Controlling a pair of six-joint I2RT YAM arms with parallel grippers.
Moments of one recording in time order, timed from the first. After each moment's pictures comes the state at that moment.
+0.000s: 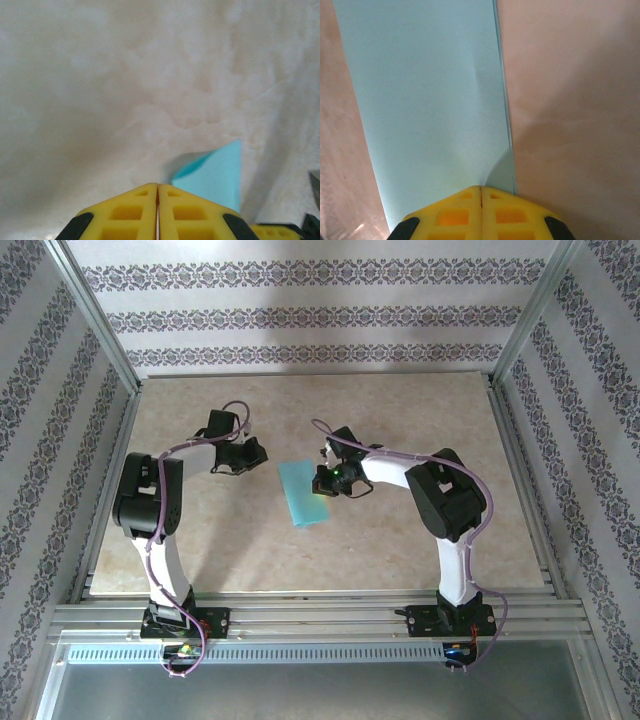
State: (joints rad) left arm -0.12 1.90 1.16 -0.21 0.50 -0.57; right arm 0.53 2.05 1.27 -0.36 -0.47 0.59
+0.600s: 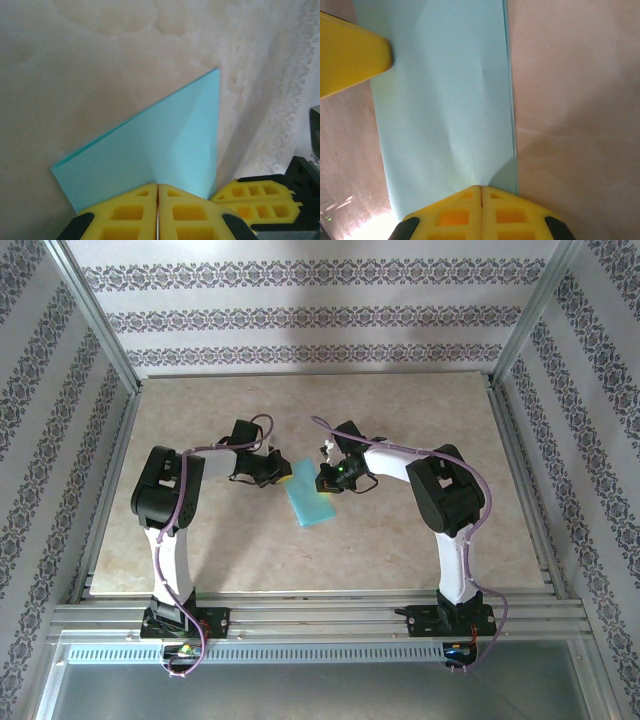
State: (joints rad) left arm -0.24 2.04 1.17 -0.16 0.68 -0.66; right arm 0.50 2.08 1.33 -0.45 -0.54 0.44
